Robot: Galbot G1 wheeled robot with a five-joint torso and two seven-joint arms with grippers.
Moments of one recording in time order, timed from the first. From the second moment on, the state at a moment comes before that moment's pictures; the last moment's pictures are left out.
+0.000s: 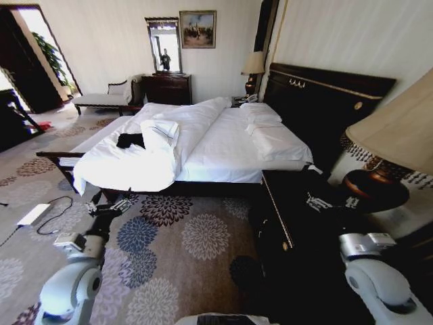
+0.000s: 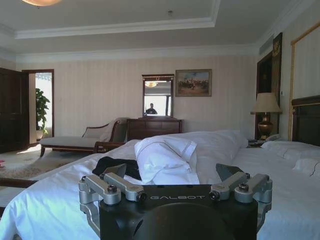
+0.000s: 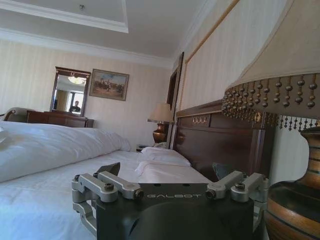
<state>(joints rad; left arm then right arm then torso) 1.55 -1.33 -0.88 -2.32 -0.41 0.25 -0.03 -1.70 0.95 0.91 2.16 0.54 0.04 0.21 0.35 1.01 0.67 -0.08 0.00</state>
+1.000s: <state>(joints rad) 1.54 -1.35 -0.85 -2.28 -0.47 0.19 -0.06 -1.69 1.01 0.88 2.12 0.56 0.30 0.07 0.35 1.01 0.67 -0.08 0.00</state>
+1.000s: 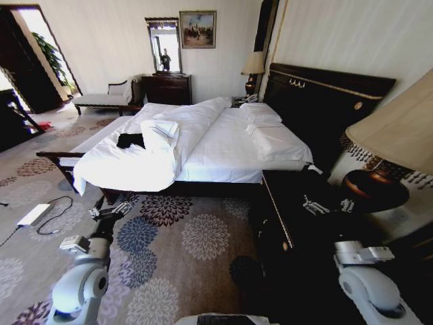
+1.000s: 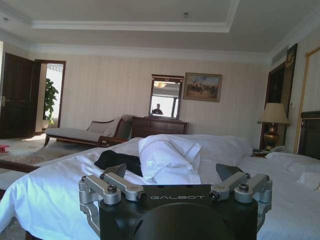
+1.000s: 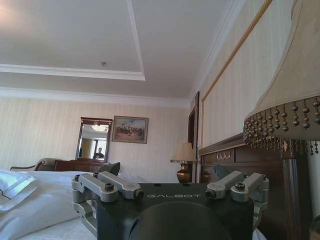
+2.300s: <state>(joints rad) 1.55 -1.36 -0.85 -2.26 -0.45 0.17 -0.04 -1.62 1.03 0.81 2.05 0.57 0.29 0.11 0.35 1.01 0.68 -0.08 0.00</state>
